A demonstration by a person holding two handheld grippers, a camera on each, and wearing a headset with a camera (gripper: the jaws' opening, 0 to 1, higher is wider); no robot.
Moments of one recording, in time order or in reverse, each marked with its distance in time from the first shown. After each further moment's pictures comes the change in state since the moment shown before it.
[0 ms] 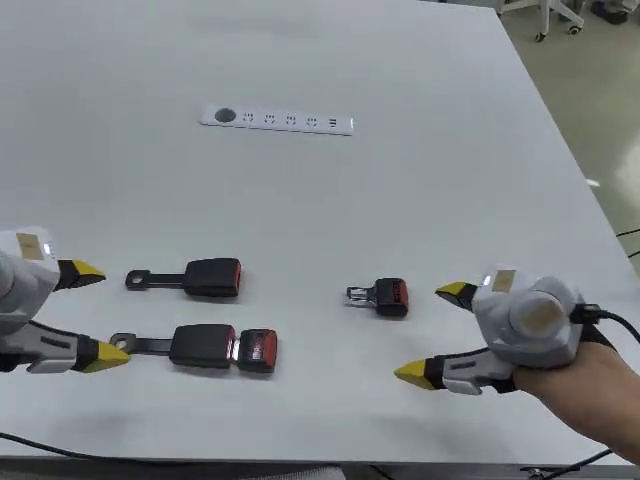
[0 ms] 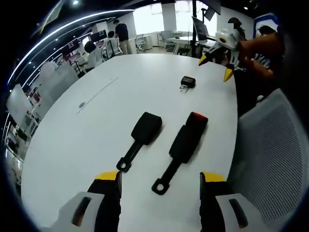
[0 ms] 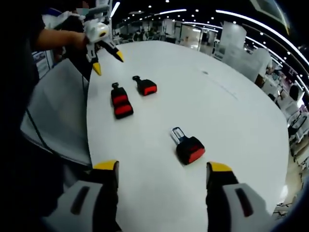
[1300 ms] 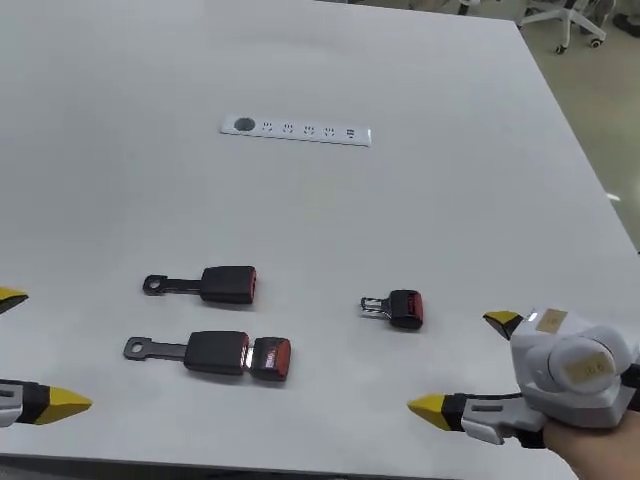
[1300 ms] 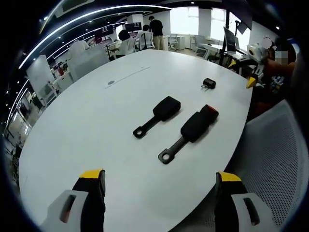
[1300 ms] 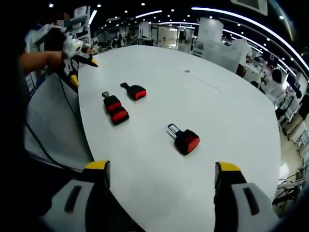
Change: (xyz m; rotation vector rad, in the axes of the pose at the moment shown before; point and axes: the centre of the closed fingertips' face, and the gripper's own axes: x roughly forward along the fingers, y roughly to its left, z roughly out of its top) left arm -0.034 0.005 -0.042 -0.186 0.010 0.128; right arm -0.015 0.011 -0.006 0.135 0.000 -0.125
